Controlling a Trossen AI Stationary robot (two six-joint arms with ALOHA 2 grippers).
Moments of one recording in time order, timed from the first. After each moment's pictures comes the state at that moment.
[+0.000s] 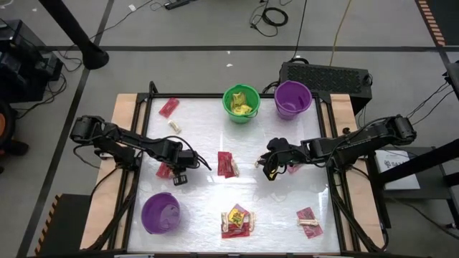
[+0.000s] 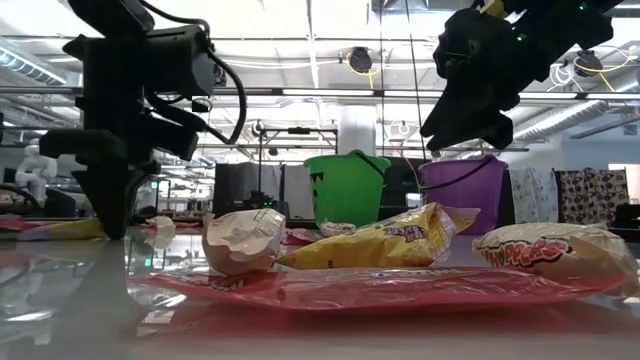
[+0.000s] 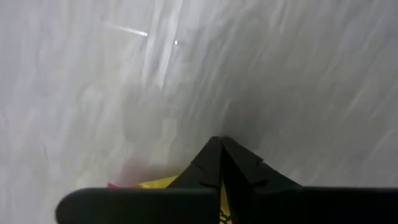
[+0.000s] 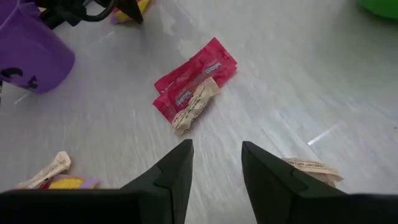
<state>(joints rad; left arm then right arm) -0.07 1.47 0.70 -0.69 -0.03 -0.34 0.14 1.23 0.66 -0.14 0.23 0.72</state>
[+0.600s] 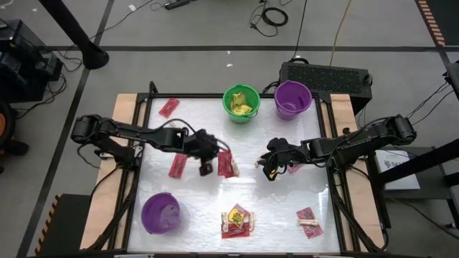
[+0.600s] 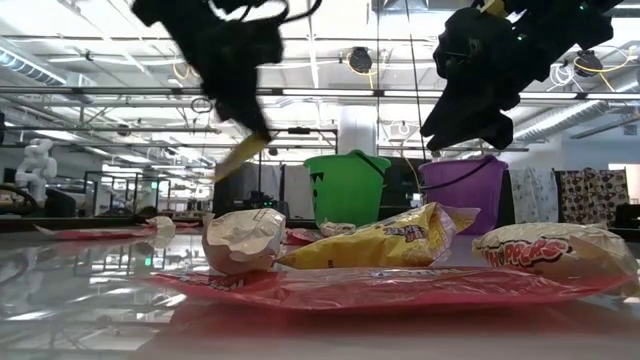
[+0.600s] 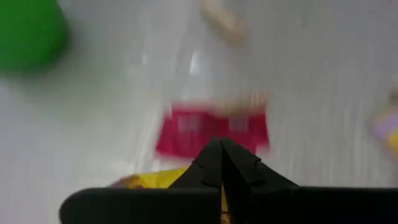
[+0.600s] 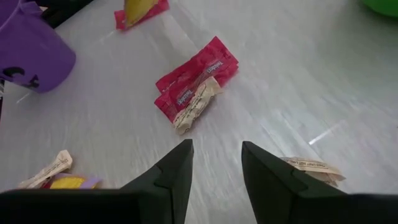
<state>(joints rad) 0.00 1.47 0.99 -0.37 -0.07 -0.20 0.14 1.23 0.66 -0.14 0.23 0.73</state>
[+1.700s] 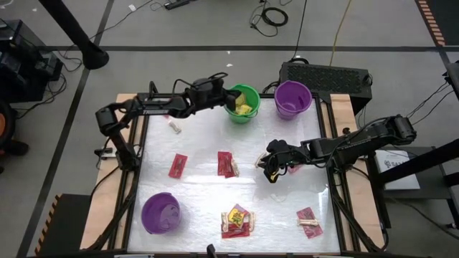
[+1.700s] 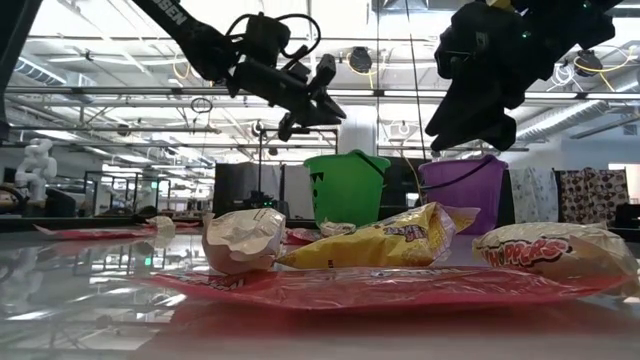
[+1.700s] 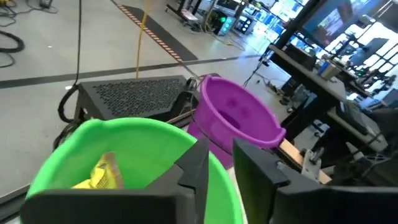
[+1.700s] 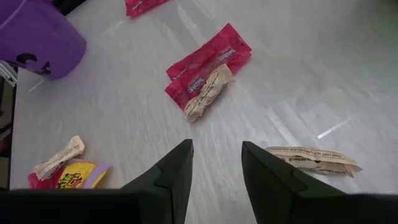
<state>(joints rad) 0.48 1.73 1.12 0.41 0.03 -0.51 0.15 1.23 0.66 -0.15 0.18 0.73</state>
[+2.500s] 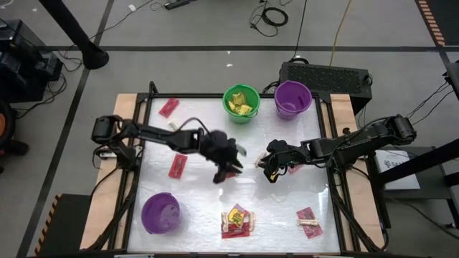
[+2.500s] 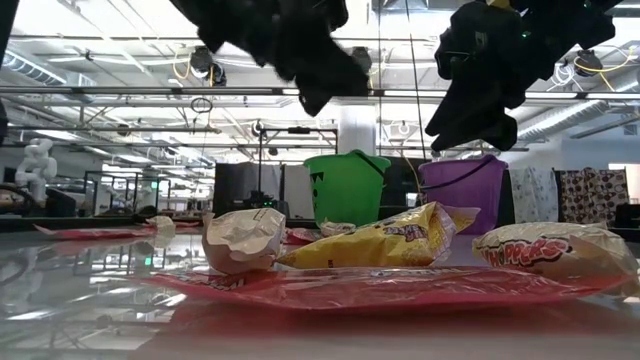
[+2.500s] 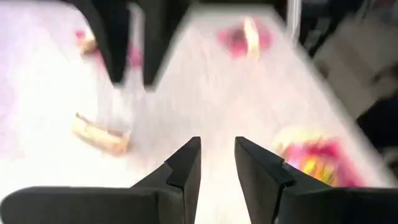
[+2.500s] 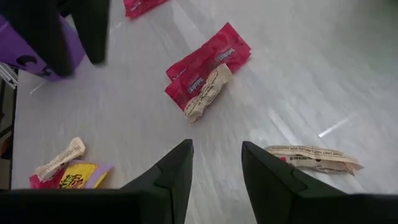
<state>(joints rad) -0.02 1.70 1.12 -0.03 0.31 0.01 0.15 1.23 0.66 -0.15 0.18 0.74</state>
